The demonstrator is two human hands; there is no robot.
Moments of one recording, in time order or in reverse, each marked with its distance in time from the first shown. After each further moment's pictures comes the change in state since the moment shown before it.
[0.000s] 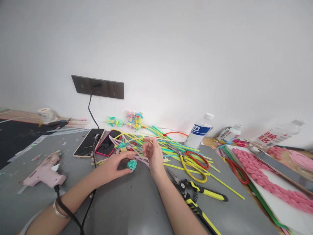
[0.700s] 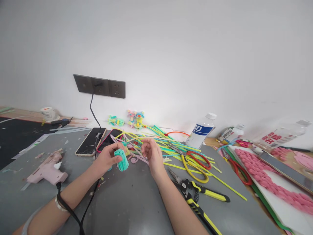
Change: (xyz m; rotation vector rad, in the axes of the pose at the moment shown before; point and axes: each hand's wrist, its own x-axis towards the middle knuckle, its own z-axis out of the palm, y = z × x) left_hand 0.008 -0.006 -0.008 -0.663 0.227 -0.034; right_hand -0.002 0.003 0.002 -0.021 -0.050 0.047
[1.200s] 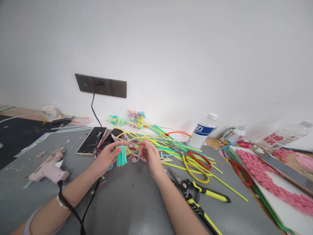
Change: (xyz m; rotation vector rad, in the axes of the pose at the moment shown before) left_hand 0.000 0.006 0.003 -0.032 0.164 -0.123; right_hand -0.005 0.002 0.004 -0.050 -0.114 0.063
